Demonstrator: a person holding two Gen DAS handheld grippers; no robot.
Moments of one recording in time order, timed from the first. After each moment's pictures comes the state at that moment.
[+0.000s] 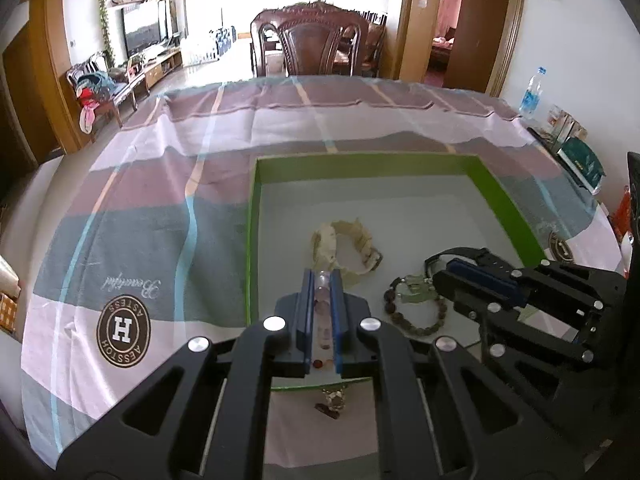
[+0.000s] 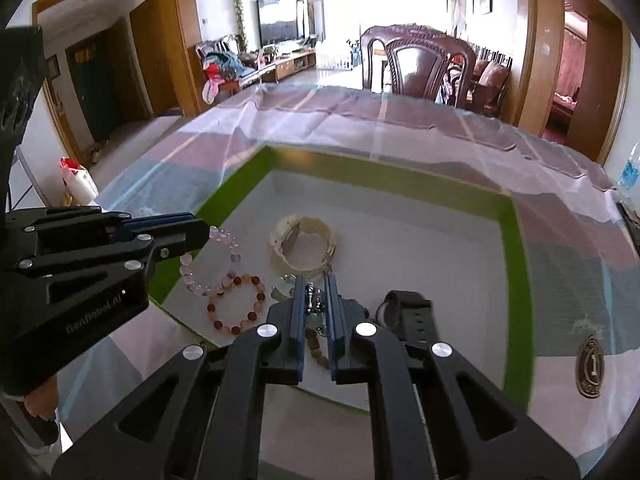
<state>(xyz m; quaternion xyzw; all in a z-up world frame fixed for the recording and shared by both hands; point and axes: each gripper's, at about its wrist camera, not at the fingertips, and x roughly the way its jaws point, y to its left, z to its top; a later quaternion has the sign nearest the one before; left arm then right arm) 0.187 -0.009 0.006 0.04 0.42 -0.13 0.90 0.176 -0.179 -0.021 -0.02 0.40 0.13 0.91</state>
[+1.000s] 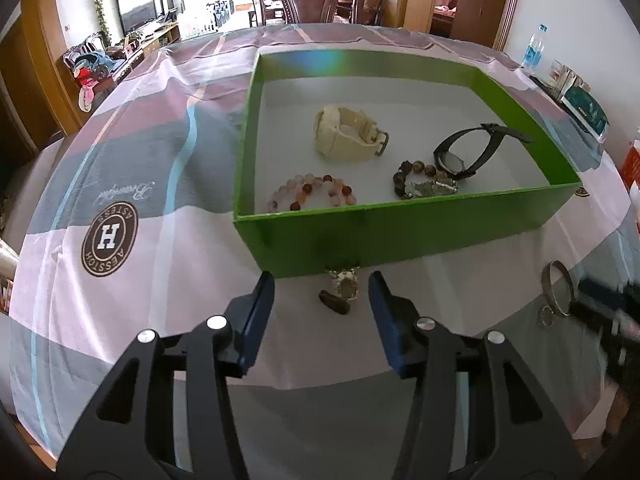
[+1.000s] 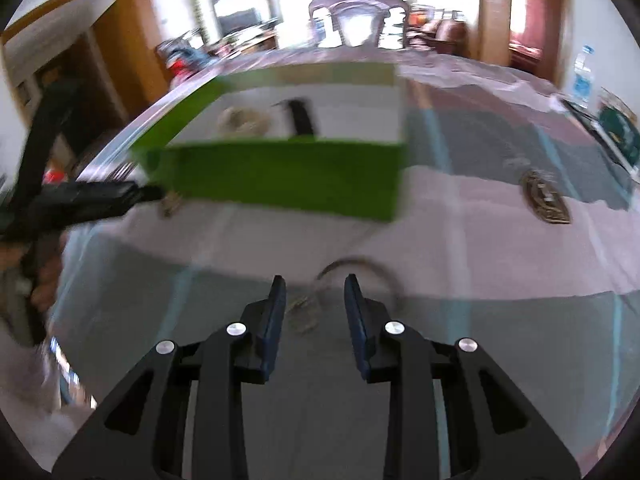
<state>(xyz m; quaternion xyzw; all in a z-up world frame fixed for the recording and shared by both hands) 0.130 0.004 -0.057 0.06 0.47 -0.13 0.87 0.036 -0.254 -0.065 0.02 0.44 0.09 0.89</state>
